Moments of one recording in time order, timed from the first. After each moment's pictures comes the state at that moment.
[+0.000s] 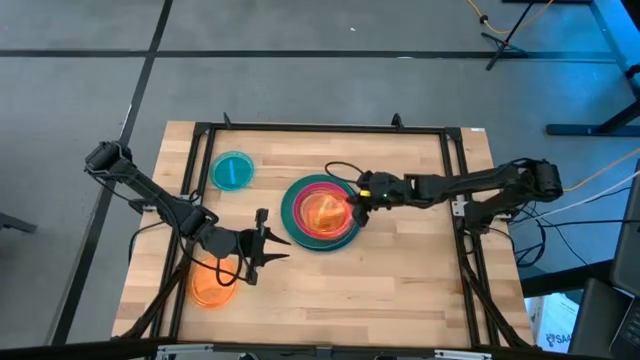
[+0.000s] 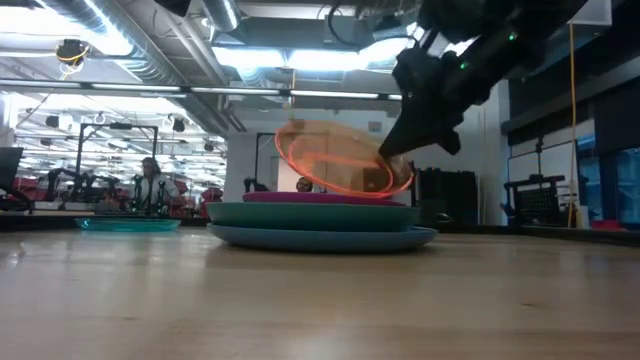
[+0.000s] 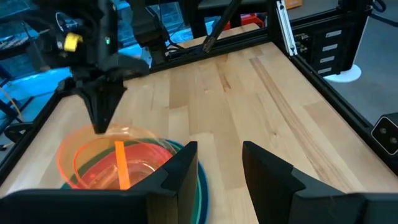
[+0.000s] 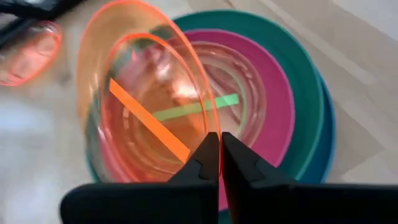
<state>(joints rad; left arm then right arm) -0.54 1.19 0.74 0.04 -0.51 0.01 -0.04 1.42 0.77 -0.05 0.10 0.50</state>
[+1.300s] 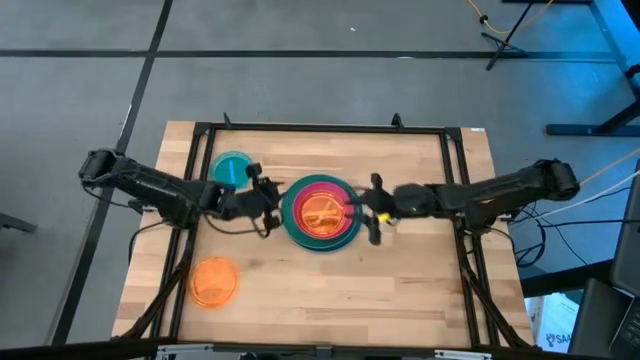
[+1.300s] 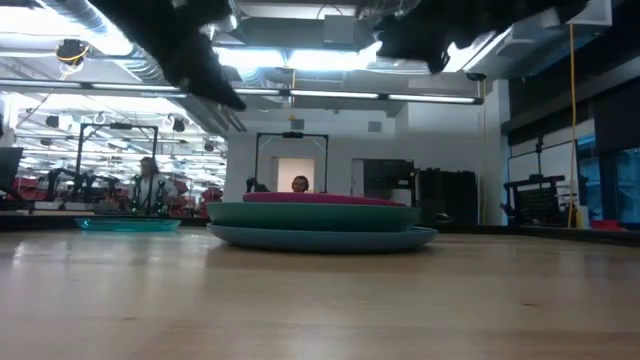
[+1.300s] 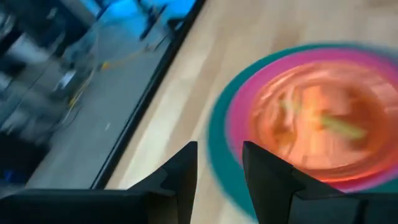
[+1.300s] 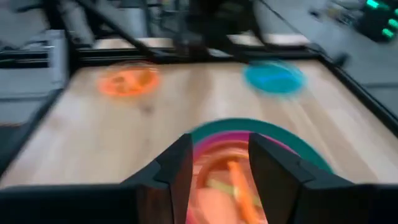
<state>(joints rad) -0.16 1.19 0.74 -0.25 -0.74 -0.01 0.15 1.25 0.77 0.13 0.17 0.07</state>
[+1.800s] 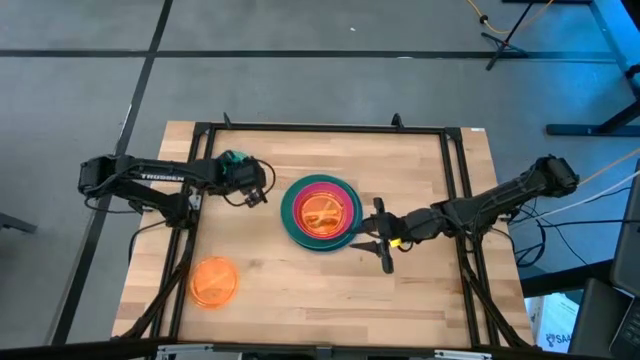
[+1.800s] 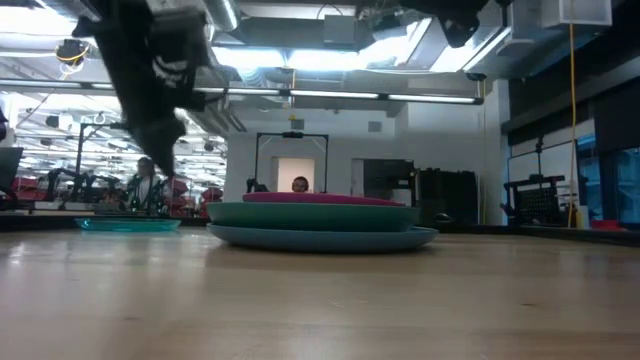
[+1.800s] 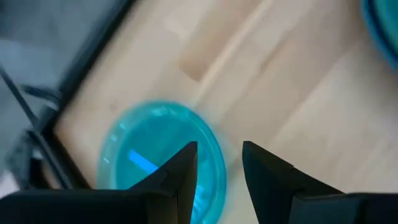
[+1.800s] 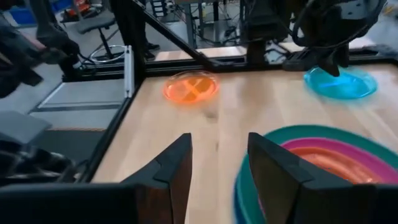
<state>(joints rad) 0.20 1.20 0.71 -0.77 -0.55 -0.37 0.37 1.24 0.77 0.17 0.22 0.19</state>
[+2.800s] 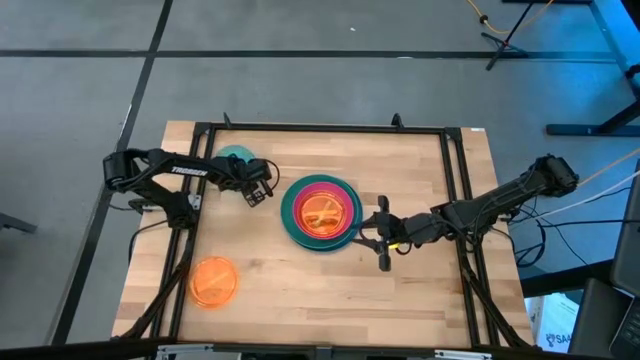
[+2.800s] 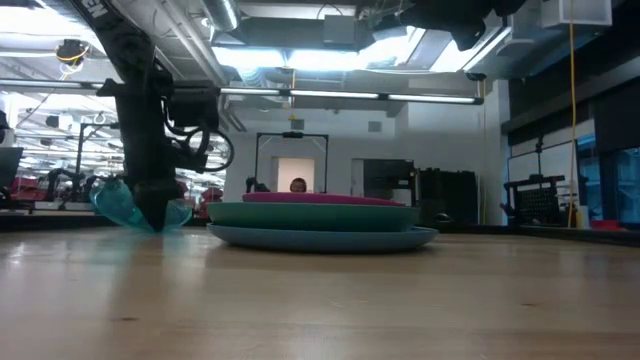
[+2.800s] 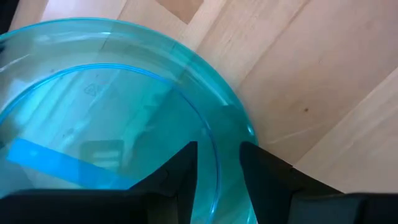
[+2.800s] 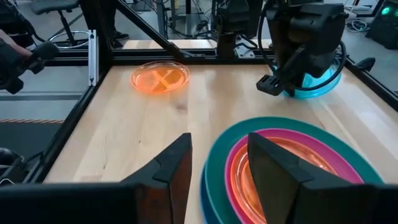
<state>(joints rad) 0.41 1.45 0.59 -0.53 -0.41 -0.23 0.40 1.24 0.77 0.12 0.37 0.15</state>
